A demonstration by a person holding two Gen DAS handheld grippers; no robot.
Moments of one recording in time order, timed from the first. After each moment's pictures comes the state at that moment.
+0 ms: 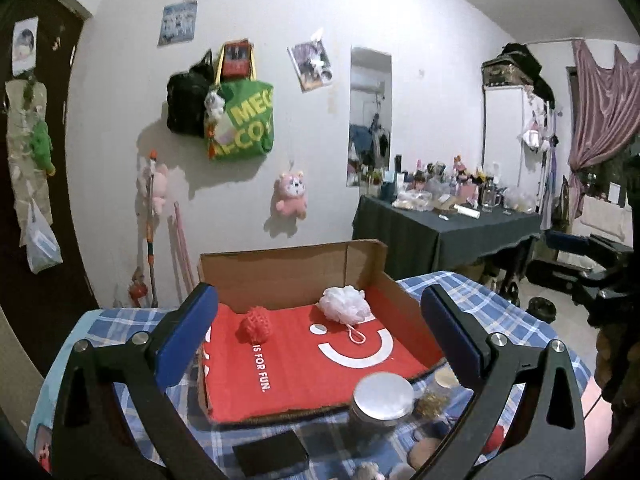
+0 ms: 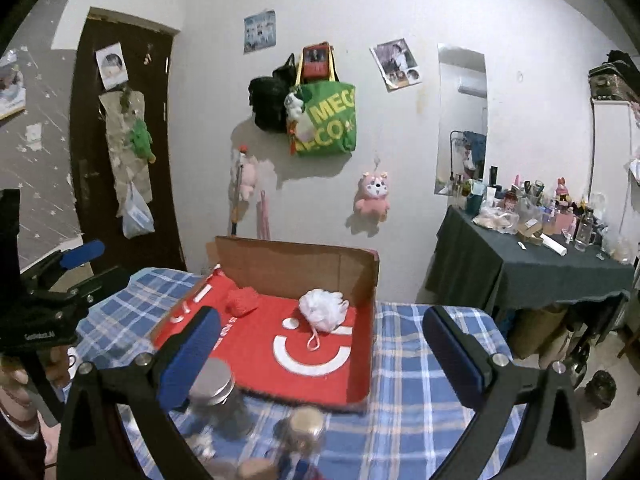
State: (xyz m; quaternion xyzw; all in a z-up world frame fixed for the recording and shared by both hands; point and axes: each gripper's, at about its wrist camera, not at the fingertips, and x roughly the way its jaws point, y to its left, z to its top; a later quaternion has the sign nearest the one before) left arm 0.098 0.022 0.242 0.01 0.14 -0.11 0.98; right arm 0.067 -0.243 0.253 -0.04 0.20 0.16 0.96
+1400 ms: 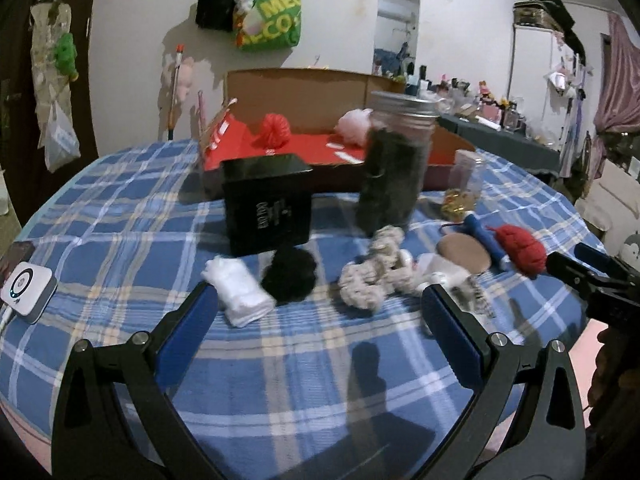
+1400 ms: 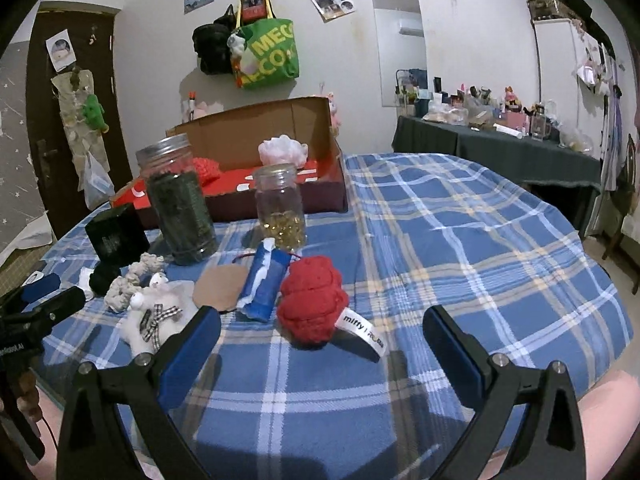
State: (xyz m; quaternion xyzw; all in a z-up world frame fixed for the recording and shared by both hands) left arm 0.020 0.041 0.047 -0.01 0.29 -0.06 0.95; right arm -0.026 -0.268 0.049 0.02 0.29 0.08 0.95
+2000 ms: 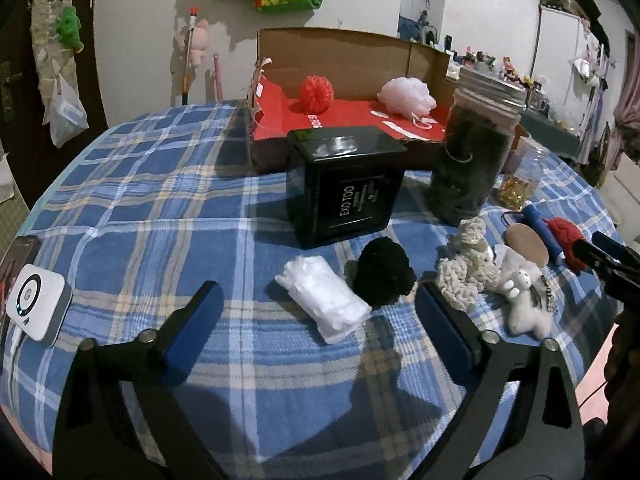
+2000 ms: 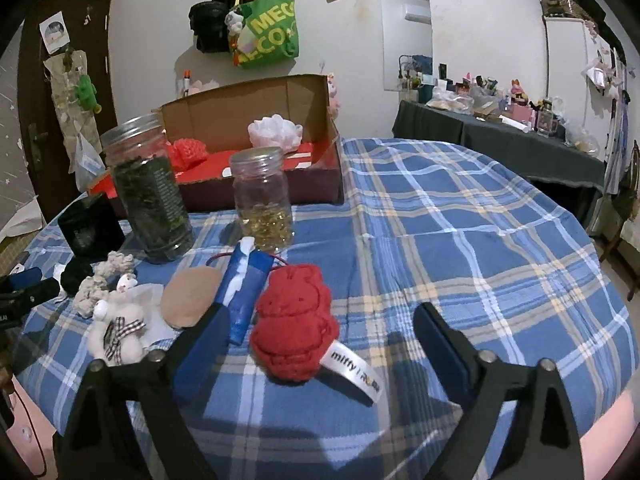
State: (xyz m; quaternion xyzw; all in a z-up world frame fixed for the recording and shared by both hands) left arm 0.059 0.085 0.038 -0.01 0.36 -0.04 0.93; right arm 0.013 -0.267 0.041 0.00 0.33 0.07 0.94
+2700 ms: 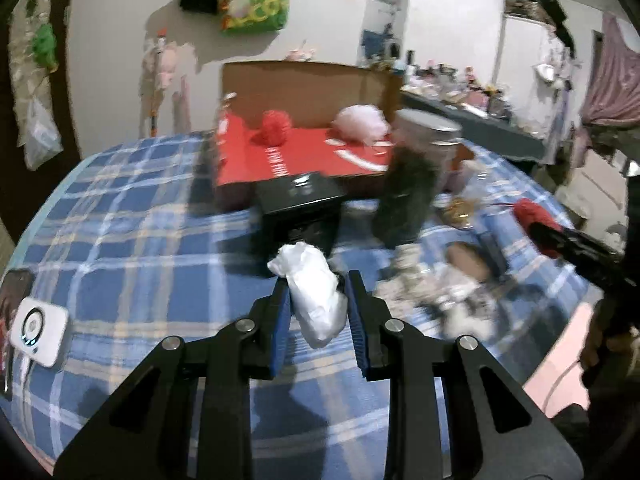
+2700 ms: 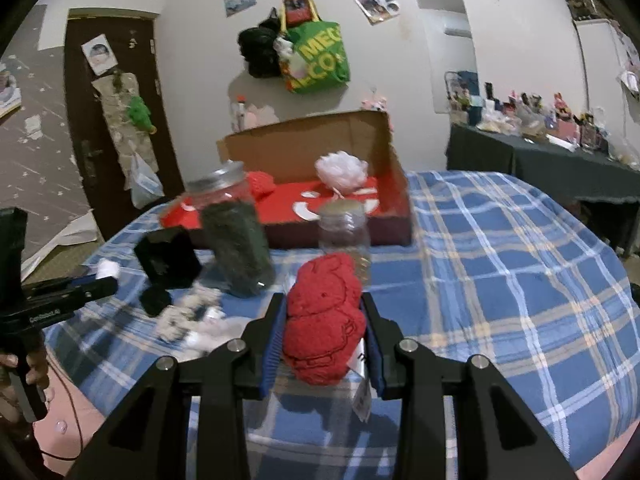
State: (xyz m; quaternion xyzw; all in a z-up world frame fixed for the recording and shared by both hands) left arm 0.036 0.070 0.080 -0.02 0.33 -0.13 0.94; right arm -0.004 -0.245 0.082 0.03 0.28 0.18 0.94
